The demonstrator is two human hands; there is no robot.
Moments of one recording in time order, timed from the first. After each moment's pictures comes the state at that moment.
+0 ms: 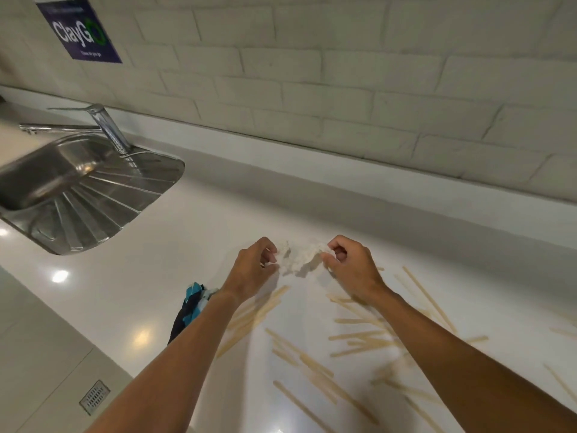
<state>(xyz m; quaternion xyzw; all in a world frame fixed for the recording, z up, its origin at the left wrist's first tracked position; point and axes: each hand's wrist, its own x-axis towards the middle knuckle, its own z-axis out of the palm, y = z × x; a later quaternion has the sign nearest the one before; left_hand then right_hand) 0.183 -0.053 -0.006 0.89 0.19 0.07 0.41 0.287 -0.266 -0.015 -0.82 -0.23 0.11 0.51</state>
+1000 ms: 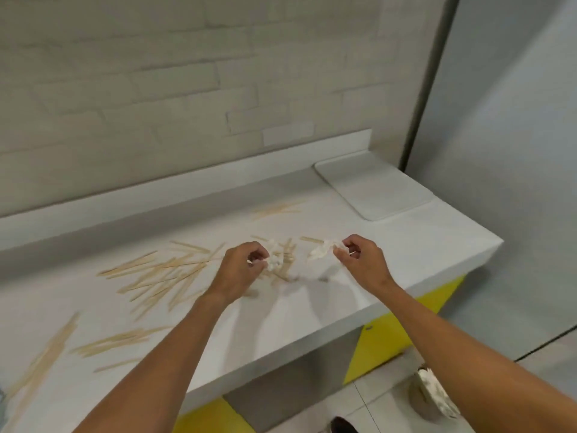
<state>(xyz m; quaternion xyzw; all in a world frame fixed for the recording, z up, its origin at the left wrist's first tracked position) 0.072 -0.434 0.054 0.87 -0.25 -0.04 0.42 -0.023 -0.695 0.037 -0.85 0.16 -0.18 0.48</state>
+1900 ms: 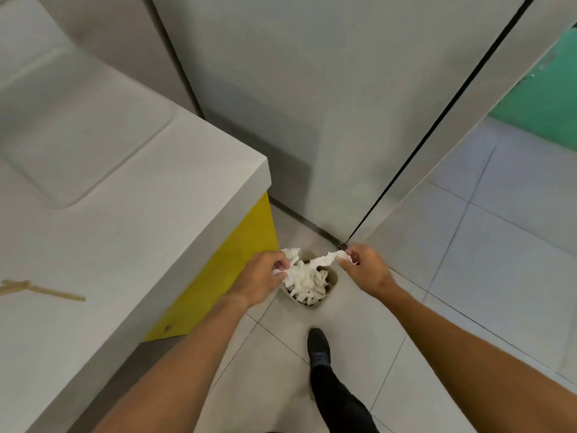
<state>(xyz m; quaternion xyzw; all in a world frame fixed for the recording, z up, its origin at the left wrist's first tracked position) -0.089 -0.933 -0.164 0.78 -0.45 -0.36 0.25 -0.288 -1.086 -0.175 -0.76 0.50 0.01 0.42</state>
